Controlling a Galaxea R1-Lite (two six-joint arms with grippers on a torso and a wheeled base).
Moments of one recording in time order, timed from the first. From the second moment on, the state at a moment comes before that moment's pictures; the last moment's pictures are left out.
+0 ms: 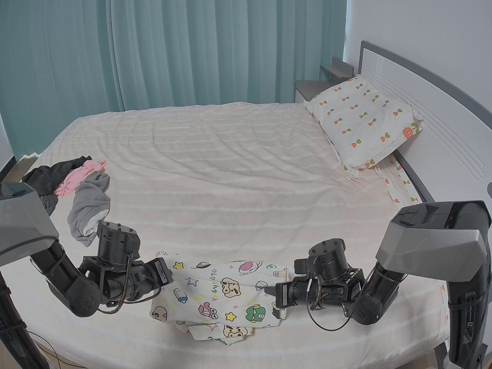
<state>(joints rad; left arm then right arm) -0.31 1.98 -0.44 -0.79 0.00 -0.69 0.65 2.36 -0.74 -0.99 0.21 0.46</state>
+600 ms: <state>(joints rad) -0.25 2.05 -0.42 -0.89 -0.08 -0.68 0.66 2.36 -0.75 -0.98 0.20 0.46</state>
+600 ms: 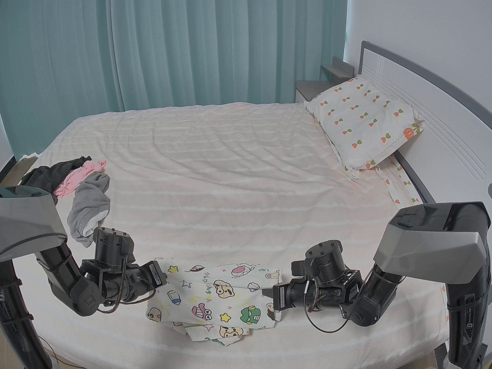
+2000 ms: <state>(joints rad) -0.23 2.20 -0.41 -1.04 -0.08 -0.67 0.66 2.36 -0.79 -0.95 0.19 0.43</state>
